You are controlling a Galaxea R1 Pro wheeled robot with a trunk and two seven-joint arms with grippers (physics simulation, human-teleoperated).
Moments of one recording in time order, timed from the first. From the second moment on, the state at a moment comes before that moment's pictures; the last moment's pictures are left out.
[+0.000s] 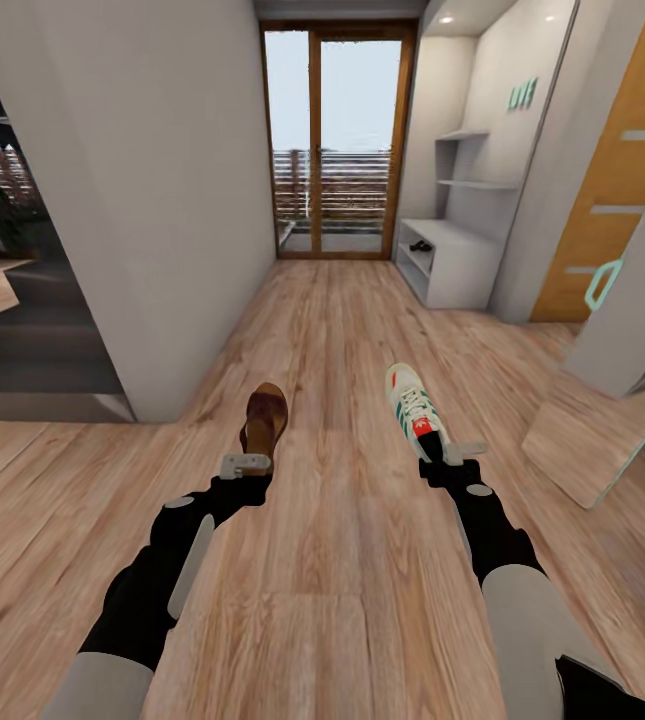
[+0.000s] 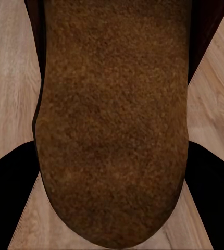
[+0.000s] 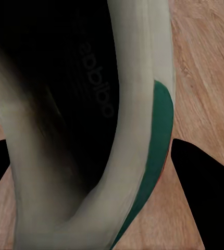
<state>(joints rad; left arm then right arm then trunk) -0.53 -0.08 -0.07 -1.24 0.11 0.60 -0.11 -0.80 0.10 -0.44 -0.70 0.56 0.13 0.10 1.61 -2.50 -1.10</state>
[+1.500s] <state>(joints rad) -0.53 -0.08 -0.07 -1.24 0.11 0.60 -0.11 -0.80 0.10 -0.44 -0.70 0.56 0.13 0.10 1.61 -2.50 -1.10</state>
